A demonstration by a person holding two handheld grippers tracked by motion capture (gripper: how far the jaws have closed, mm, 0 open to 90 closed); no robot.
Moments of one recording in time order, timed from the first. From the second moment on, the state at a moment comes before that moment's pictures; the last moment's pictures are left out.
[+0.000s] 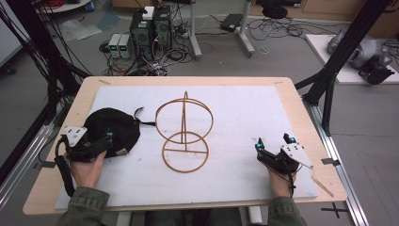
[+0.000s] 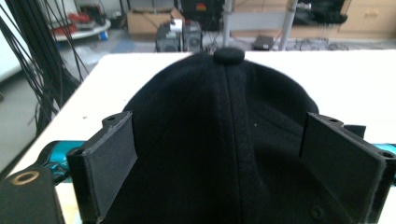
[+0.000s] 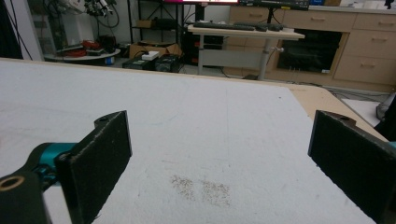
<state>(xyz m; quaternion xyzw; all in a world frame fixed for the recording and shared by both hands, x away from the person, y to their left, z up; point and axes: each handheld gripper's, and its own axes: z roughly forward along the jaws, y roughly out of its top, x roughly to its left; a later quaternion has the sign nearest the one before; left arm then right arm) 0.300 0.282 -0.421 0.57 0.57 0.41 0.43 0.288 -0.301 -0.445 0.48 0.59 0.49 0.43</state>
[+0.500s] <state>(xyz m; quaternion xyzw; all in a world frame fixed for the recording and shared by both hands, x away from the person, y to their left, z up) 0.303 0.280 -0.422 0.58 0.56 0.41 0.42 0.287 -0.301 -0.445 0.48 0.59 0.49 0.43</state>
